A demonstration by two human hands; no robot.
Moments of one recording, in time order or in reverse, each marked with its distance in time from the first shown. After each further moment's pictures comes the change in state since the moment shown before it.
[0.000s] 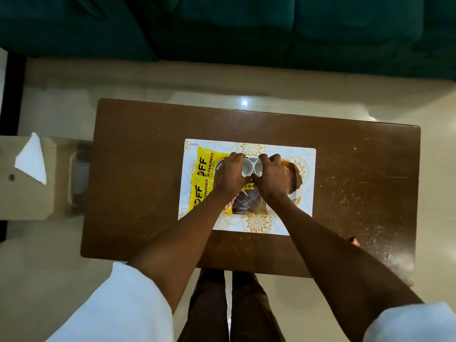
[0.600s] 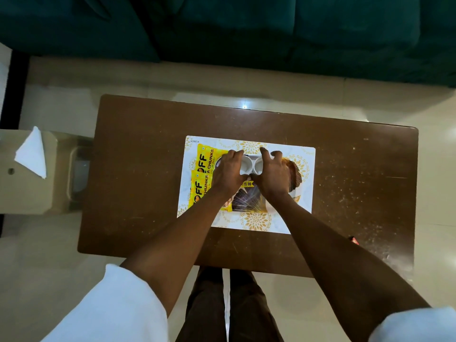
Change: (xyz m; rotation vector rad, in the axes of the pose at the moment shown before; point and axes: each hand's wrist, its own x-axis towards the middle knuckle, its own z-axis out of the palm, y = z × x) left_hand -0.006 -0.009 0.009 0.036 0.012 0.015; right_hand -0.002 0.006 0.002 0.013 -0.012 -0.039
